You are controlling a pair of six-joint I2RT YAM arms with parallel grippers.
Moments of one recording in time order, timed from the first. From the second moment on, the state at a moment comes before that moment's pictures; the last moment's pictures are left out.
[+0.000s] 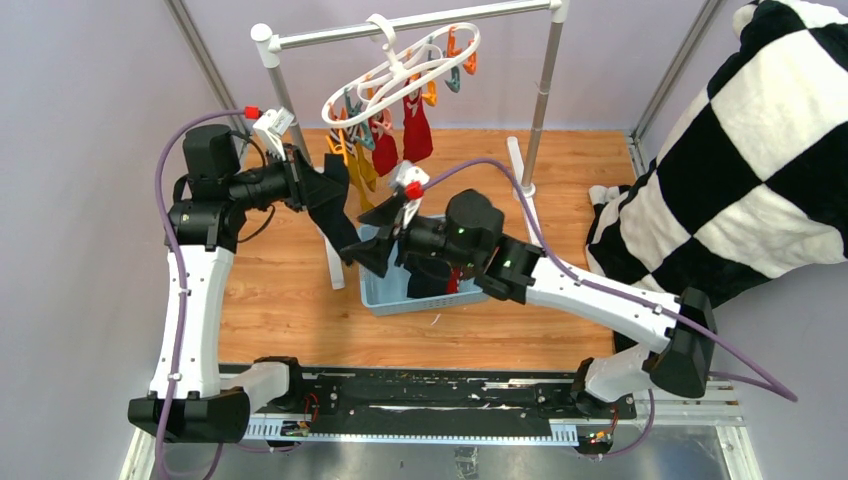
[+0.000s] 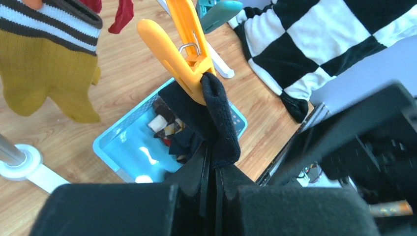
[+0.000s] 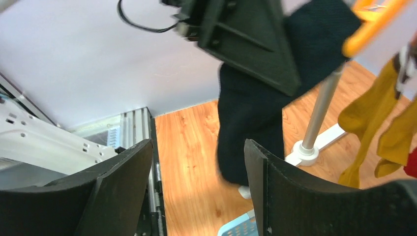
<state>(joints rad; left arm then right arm) 0.02 1.12 1.43 -0.73 0.89 -0.17 1.12 1.41 1.27 0.21 -0.18 0.10</state>
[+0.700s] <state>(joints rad) 0.02 1.09 1.42 -0.72 1.03 -0.16 0.80 1.80 1.37 0.93 -0.54 1.00</state>
